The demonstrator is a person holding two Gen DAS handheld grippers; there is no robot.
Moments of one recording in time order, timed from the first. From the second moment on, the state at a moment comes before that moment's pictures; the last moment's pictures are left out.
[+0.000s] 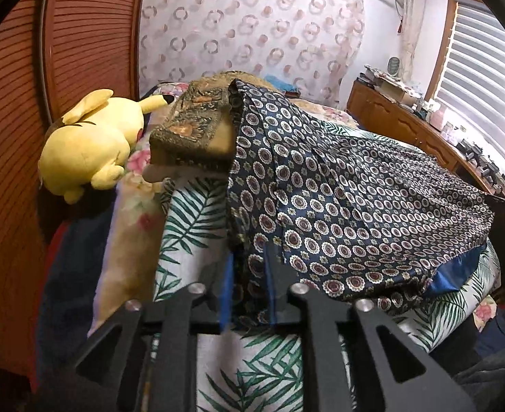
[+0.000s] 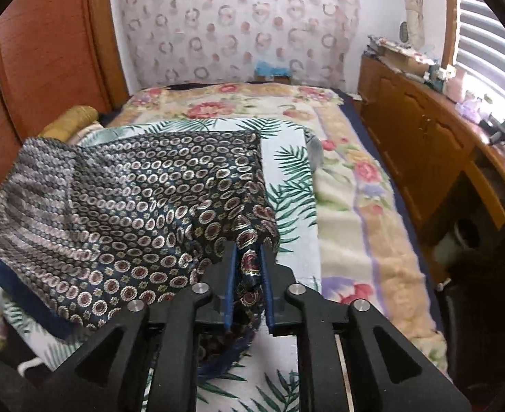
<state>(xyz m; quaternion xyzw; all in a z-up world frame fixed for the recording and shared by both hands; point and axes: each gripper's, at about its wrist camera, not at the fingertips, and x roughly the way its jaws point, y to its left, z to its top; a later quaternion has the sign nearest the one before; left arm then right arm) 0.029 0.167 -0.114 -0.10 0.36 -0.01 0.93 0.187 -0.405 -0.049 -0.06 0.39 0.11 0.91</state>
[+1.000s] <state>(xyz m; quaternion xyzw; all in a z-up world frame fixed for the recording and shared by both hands) 0.029 0.155 -0.138 -0.10 0.39 -0.01 0.92 0.184 -0.296 -0.120 -0.11 0.41 0.19 0.88</state>
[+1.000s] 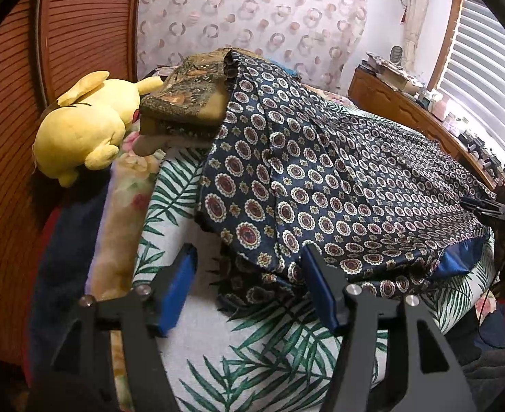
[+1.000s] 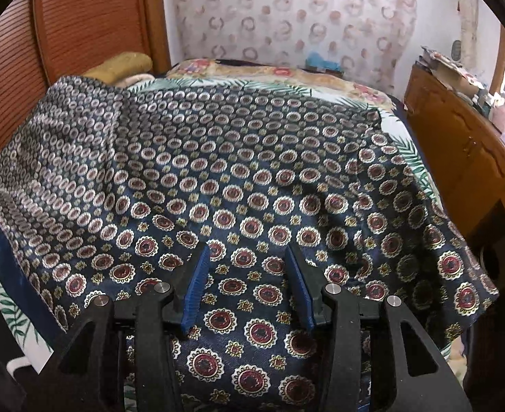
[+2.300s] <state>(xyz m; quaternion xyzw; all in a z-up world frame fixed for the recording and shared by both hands) 0.042 0.098 -0.078 -0.08 0.31 -0.07 0.95 0.184 -0.297 -0.122 -0.10 0.40 0.19 0.89</state>
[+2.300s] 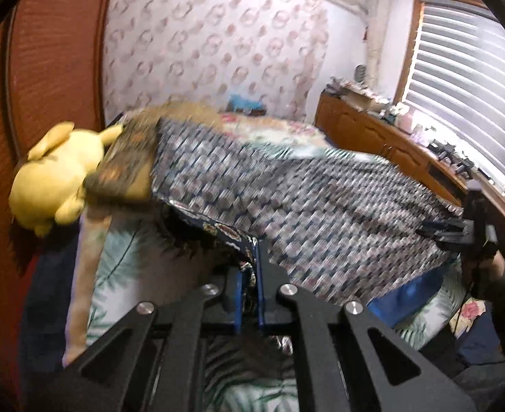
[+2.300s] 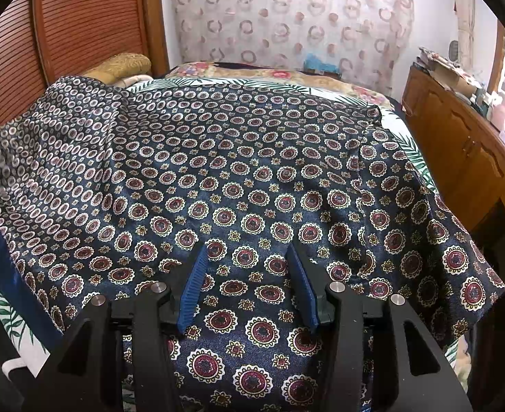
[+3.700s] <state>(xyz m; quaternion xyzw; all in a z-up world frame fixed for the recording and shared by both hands) 0.131 -0.103 -0.008 0.02 0.29 -0.26 0.92 0.134 -0.361 -0.068 -0.05 0.35 0.17 0.92</state>
